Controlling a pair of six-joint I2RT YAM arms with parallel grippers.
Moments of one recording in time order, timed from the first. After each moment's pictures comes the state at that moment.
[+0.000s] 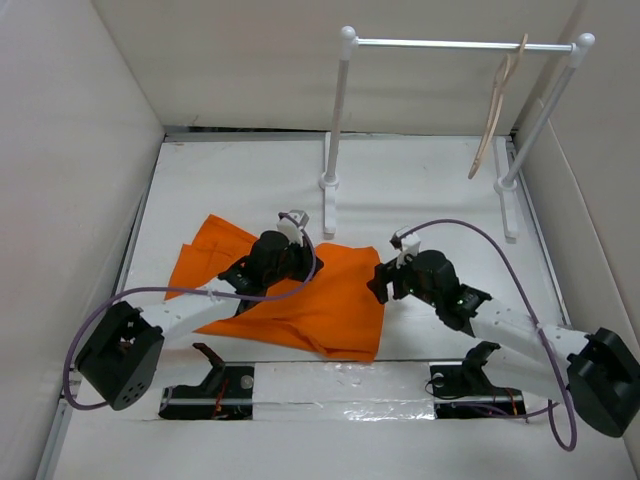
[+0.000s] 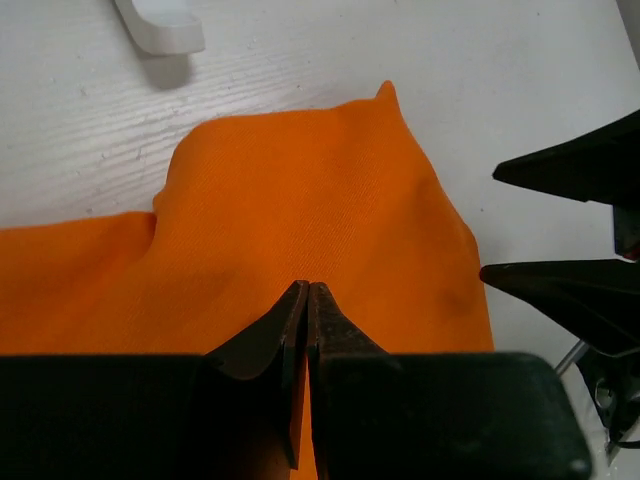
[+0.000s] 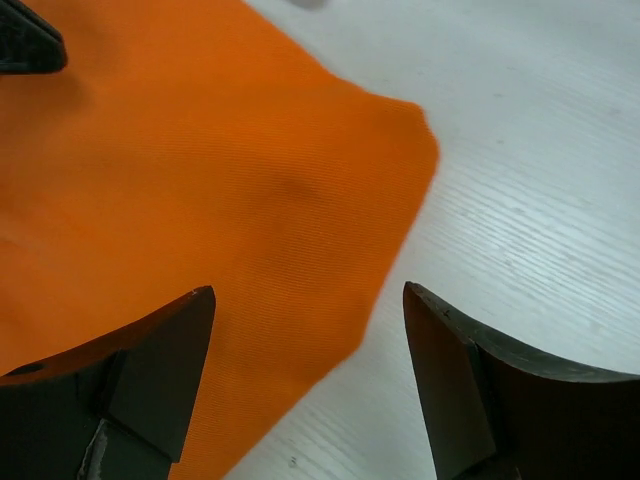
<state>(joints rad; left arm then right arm) -0.70 1.24 0.57 0.18 0.08 -0.51 0.70 0.99 0.40 0.11 0.04 0.20</state>
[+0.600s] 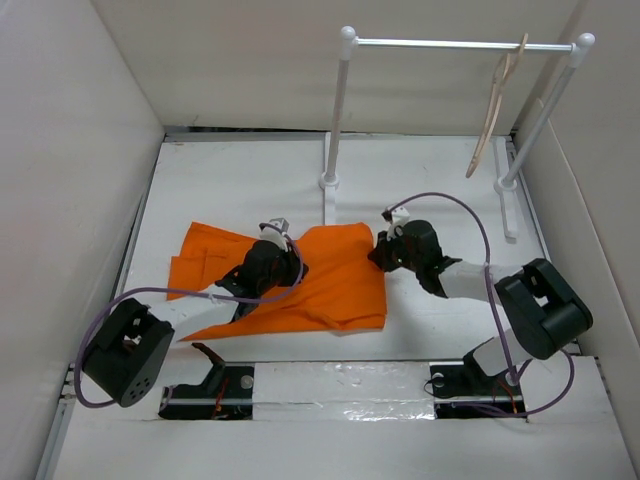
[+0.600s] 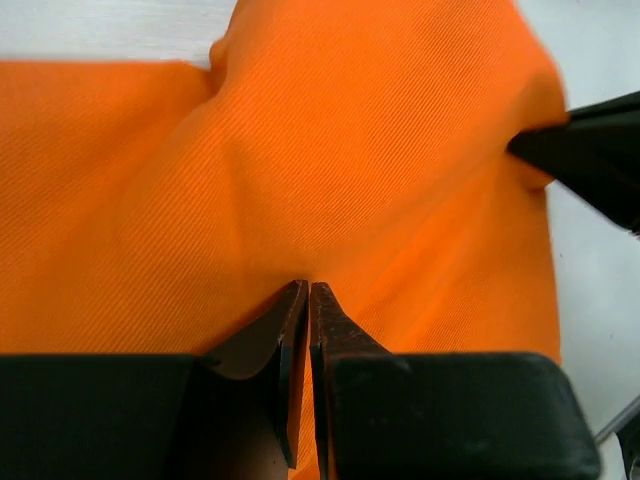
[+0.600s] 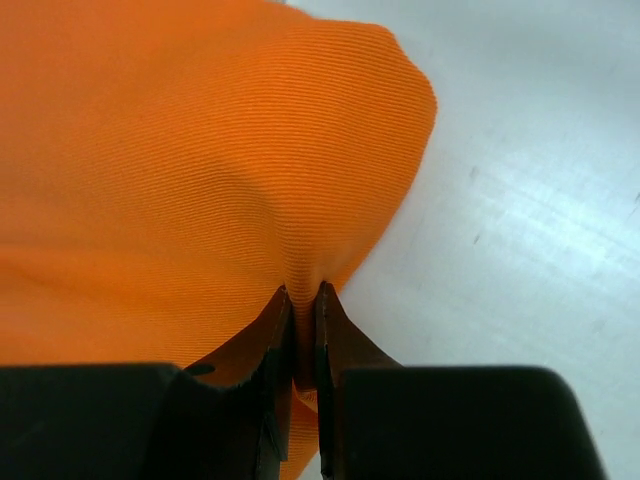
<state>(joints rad) -0.64 1.23 0.41 0.29 -0.02 -0.63 0.52 1.49 0.52 0.44 -0.15 0.20</state>
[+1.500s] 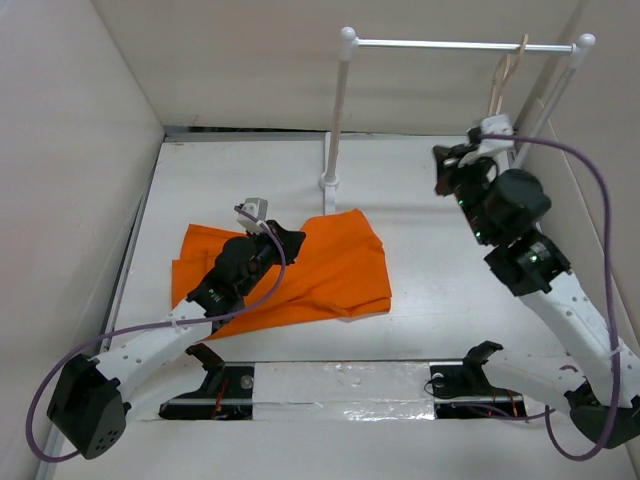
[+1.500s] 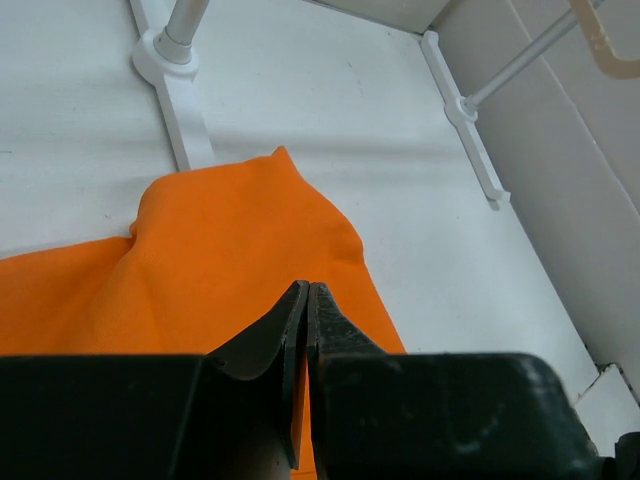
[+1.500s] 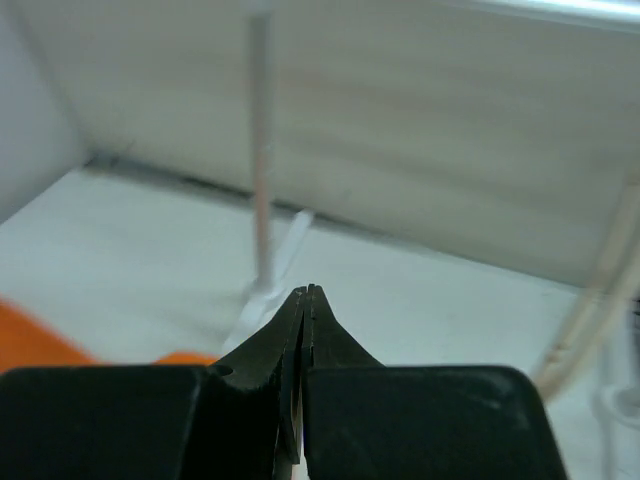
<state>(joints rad) -0.67 0.90 0.49 0.27 -0.12 -0.60 0.63 0.98 1.18 -0.12 0.30 -0.05</state>
